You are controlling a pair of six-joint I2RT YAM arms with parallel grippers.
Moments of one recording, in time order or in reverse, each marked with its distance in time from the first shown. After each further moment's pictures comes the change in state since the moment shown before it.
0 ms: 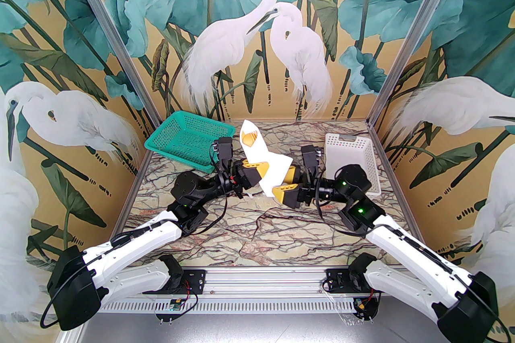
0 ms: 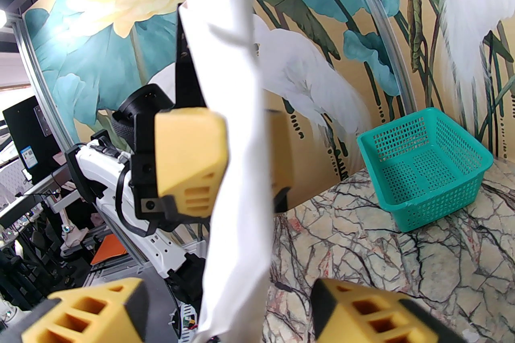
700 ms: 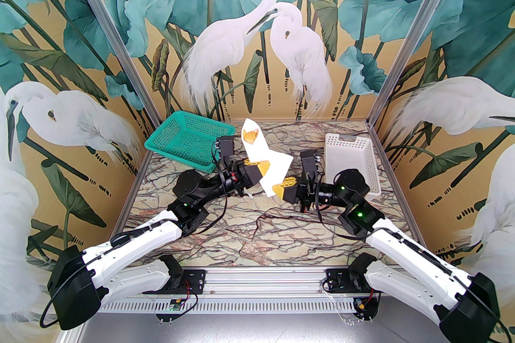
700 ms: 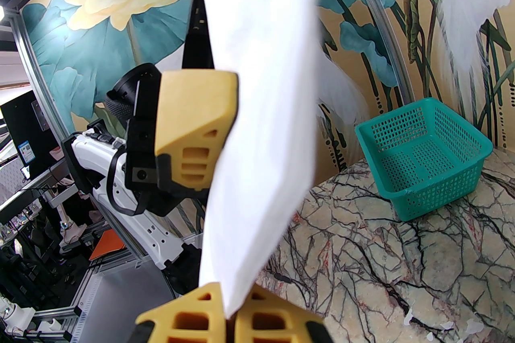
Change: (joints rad) left arm -0.002 0.006 0.015 -0.050 0.002 -0.124; right arm -0.005 -0.027 -0.054 0.011 -0.015 -0.025
